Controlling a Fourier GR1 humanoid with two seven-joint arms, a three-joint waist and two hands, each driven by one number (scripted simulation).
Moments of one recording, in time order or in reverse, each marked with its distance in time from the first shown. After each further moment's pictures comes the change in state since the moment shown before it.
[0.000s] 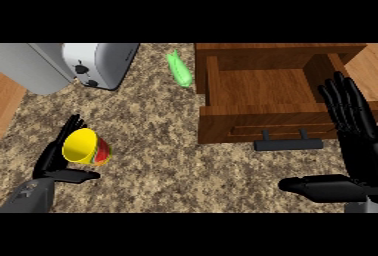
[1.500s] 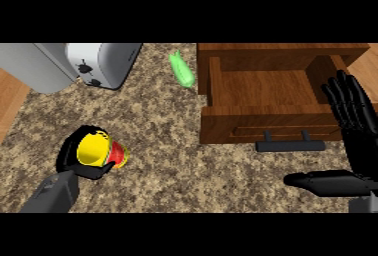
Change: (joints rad) left arm -0.013 -0.118 0.055 -0.067 0.163 -0.142 0.027; right arm -0.012 -0.021 -0.033 0.036 -0.017 0.018 0.008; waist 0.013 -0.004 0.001
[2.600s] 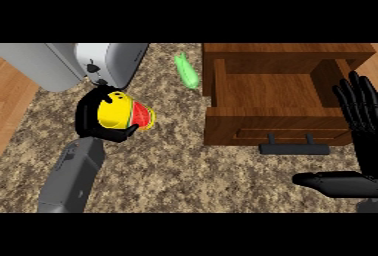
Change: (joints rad) left arm -0.092 -0.140 -0.024 -0.370 0.070 0.238 0.030; right arm 0.017 -0.010 -0.041 -0.009 -0.013 0.001 0.014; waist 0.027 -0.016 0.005
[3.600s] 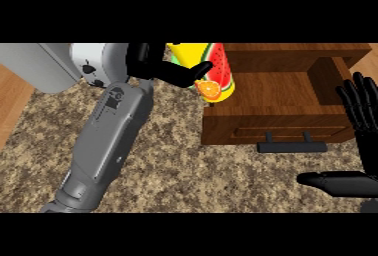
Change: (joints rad) left arm -0.363 -0.117 -0.273 -0.305 -0.002 0.400 0.518; right arm 0.003 -0.006 -0.028 0.021 -0.013 0.022 -0.026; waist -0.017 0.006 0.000
